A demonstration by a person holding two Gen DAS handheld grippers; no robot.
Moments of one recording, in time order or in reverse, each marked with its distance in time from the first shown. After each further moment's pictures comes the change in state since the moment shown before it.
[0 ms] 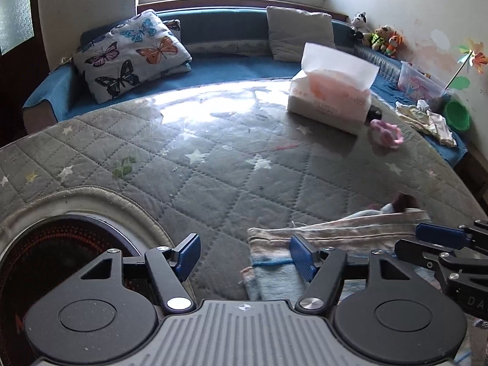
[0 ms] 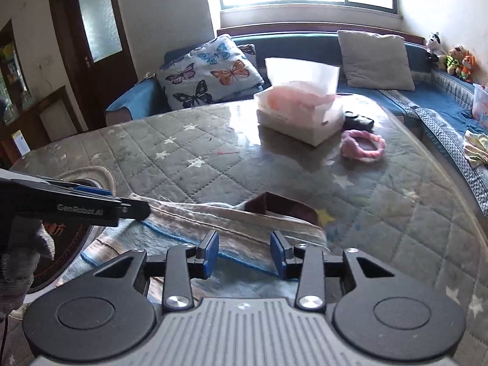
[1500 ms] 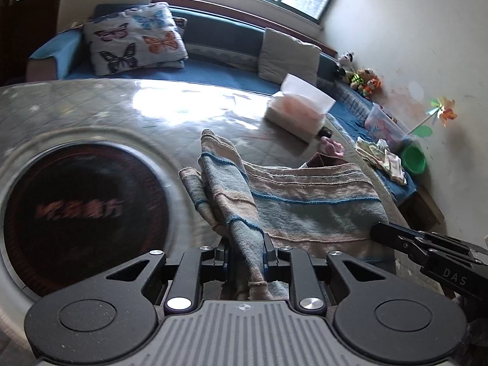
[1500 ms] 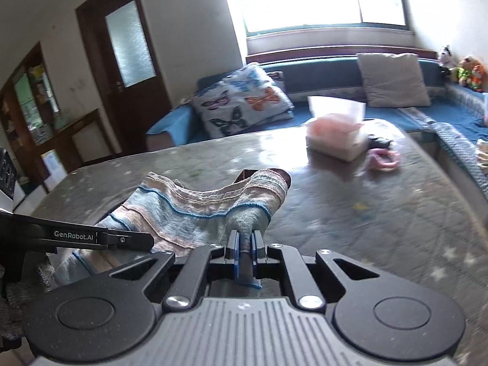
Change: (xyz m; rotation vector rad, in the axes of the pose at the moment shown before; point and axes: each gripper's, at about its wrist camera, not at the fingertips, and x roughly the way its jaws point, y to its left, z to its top) left arm -0.117 0.026 -0.065 -0.183 -0.042 -0.199; right arm -0.117 0.052 -0.026 0.027 -0.113 0.094
